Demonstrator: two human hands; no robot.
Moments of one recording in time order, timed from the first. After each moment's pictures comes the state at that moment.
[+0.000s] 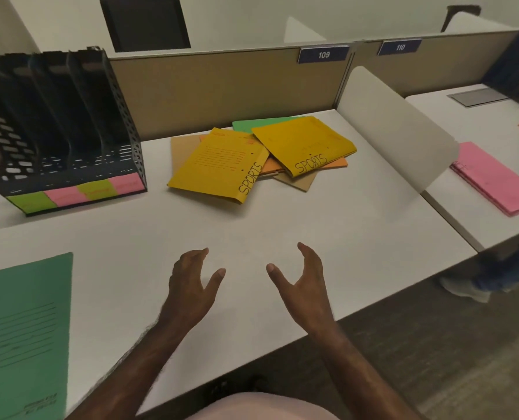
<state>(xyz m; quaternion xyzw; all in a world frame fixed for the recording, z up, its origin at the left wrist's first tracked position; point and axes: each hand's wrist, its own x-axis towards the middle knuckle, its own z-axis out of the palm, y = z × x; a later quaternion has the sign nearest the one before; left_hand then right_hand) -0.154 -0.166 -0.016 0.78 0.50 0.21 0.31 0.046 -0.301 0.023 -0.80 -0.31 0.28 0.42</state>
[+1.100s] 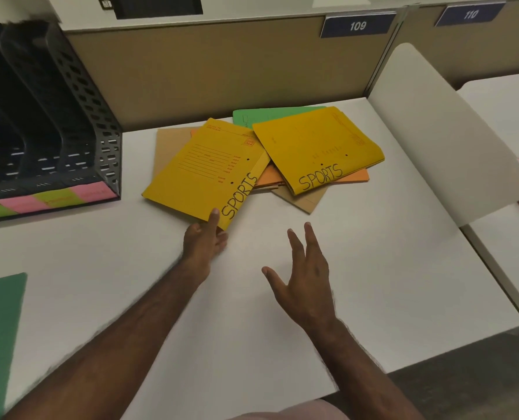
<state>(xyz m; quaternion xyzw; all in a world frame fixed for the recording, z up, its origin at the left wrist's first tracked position) 0.035 -0.014 -0.029 0.29 0.61 0.33 0.66 0.186 -0.190 -0.017 -0.82 -0.50 0.13 0.24</state>
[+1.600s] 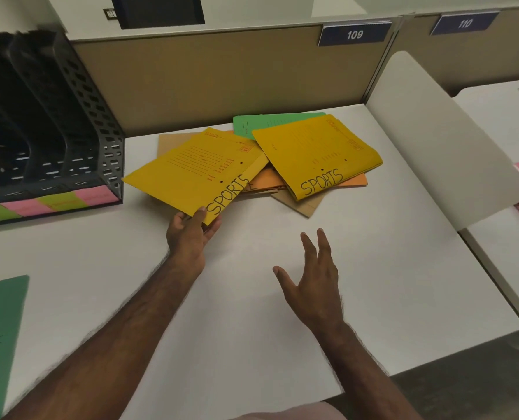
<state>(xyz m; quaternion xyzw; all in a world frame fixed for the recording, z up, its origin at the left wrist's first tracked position) 0.032 -0.006 -0.004 0.21 0.54 0.48 0.66 0.200 -0.197 -0.016 -0.84 -0.45 0.14 0.26</state>
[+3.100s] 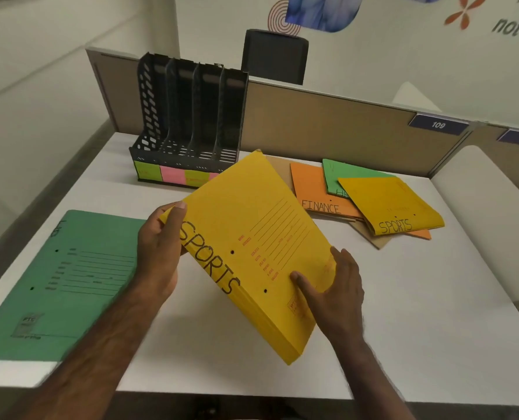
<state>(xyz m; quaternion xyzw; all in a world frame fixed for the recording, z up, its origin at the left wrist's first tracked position) -0.269 -0.110 0.079 0.35 0.51 0.60 0.51 0.026 -0.213 0.023 -0.81 -0.49 0.13 0.30</state>
